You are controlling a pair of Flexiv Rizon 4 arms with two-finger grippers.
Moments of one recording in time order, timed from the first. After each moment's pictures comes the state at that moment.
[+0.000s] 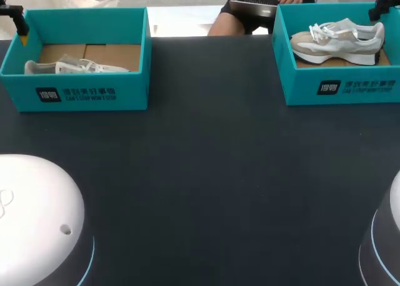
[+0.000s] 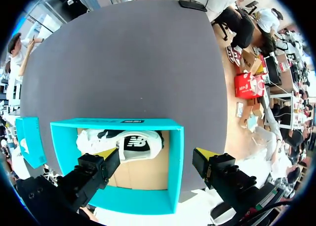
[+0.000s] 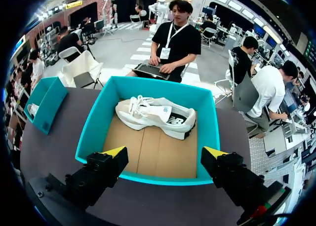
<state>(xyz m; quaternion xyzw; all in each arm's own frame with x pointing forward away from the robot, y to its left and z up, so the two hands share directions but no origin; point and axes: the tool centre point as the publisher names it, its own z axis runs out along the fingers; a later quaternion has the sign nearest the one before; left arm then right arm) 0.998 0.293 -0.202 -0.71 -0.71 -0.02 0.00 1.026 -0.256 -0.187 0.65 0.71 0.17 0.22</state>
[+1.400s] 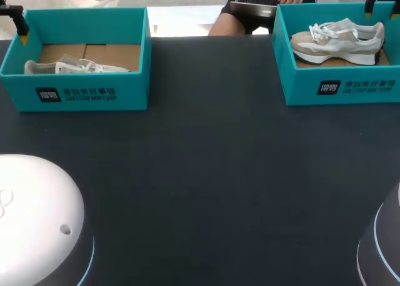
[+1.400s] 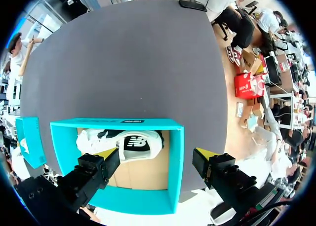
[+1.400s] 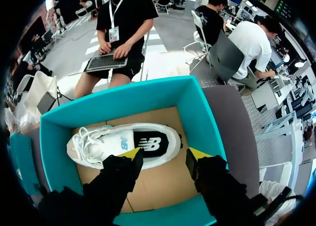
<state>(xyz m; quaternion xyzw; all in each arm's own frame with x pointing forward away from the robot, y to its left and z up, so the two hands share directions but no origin) 0.998 0.293 -0.202 -0.71 -0.71 -0.02 0.00 1.151 -0.301 -0.273 0.78 0.60 0.06 0.18</state>
